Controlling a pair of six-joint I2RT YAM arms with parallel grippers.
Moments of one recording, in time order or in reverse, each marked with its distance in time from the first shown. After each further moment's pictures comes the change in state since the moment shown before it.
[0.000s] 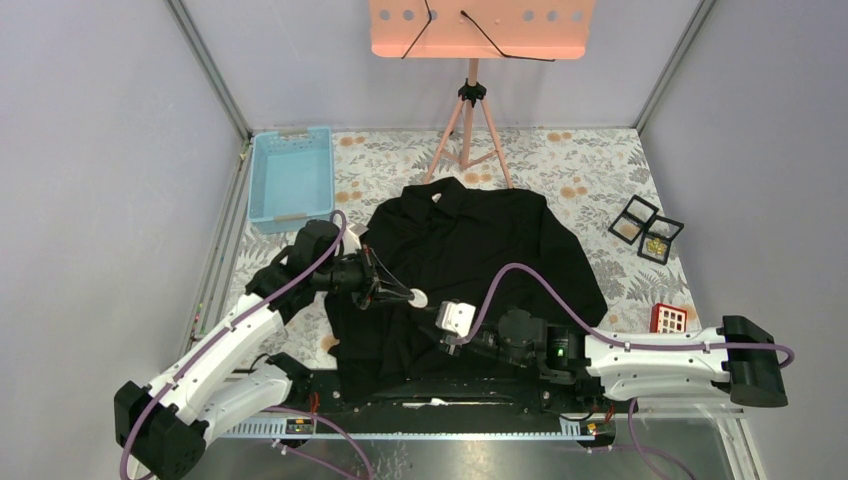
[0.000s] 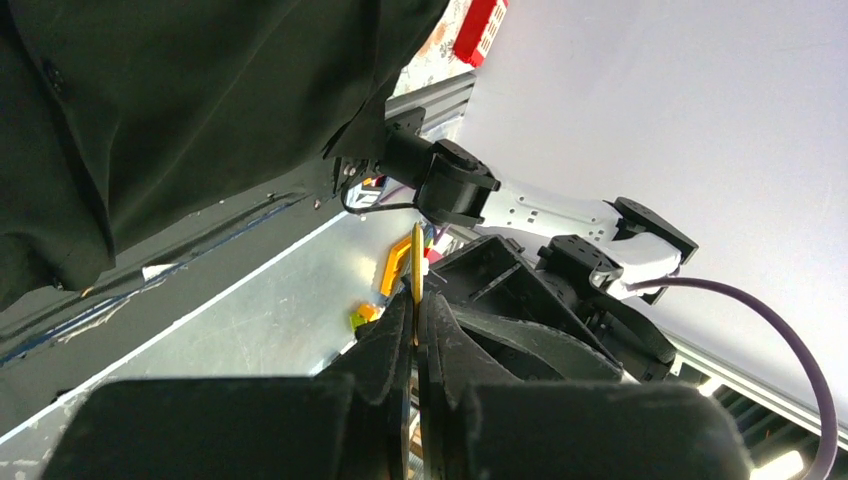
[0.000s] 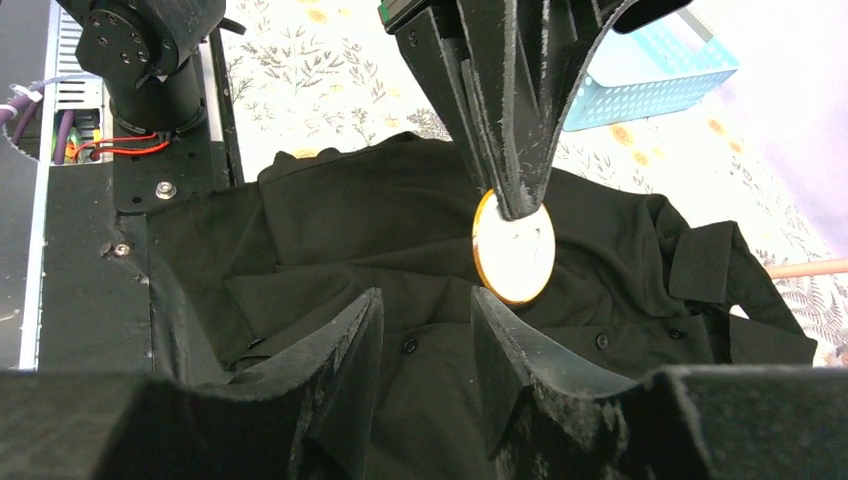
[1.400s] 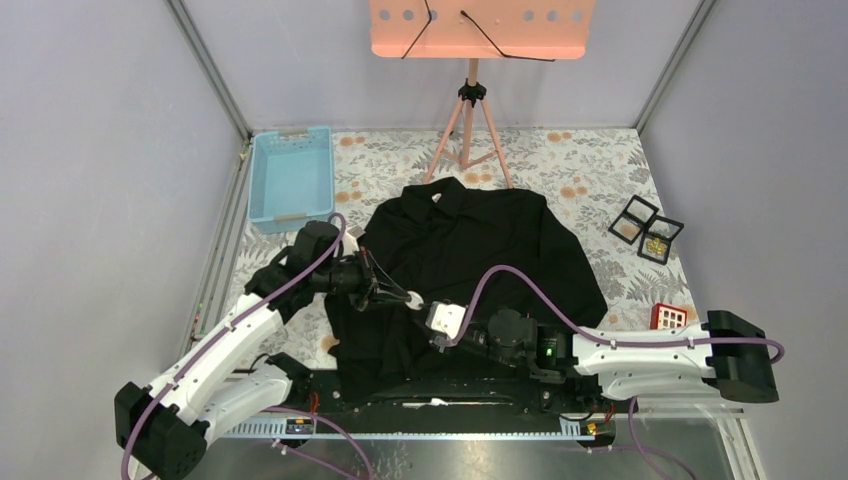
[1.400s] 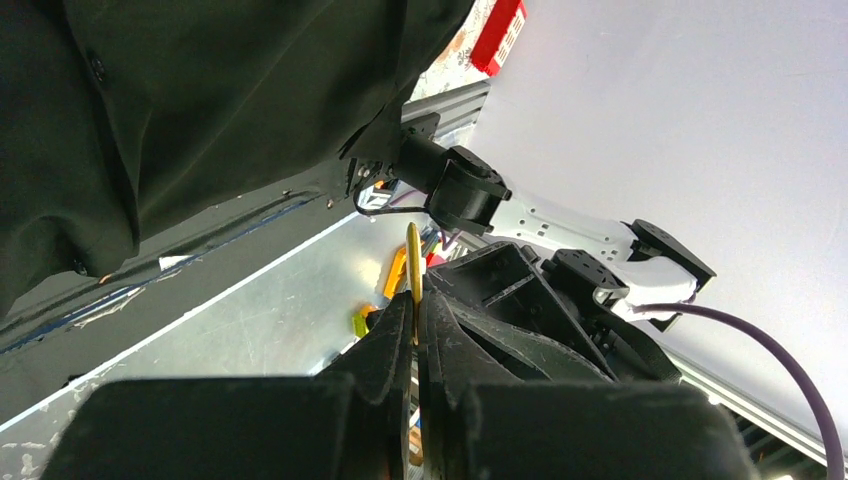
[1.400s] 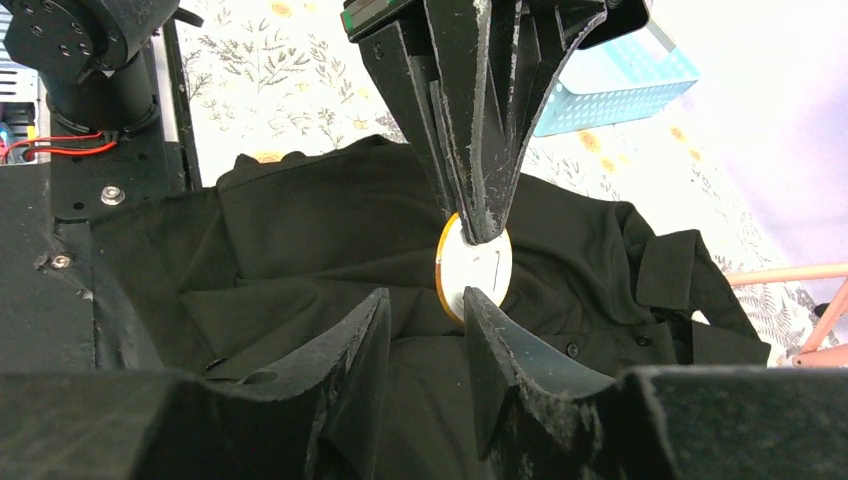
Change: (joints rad) left arm 0.008 -0.001 0.000 -0.055 -0.012 0.005; right arm 0.003 0.076 0.015 0.070 0.050 -0.062
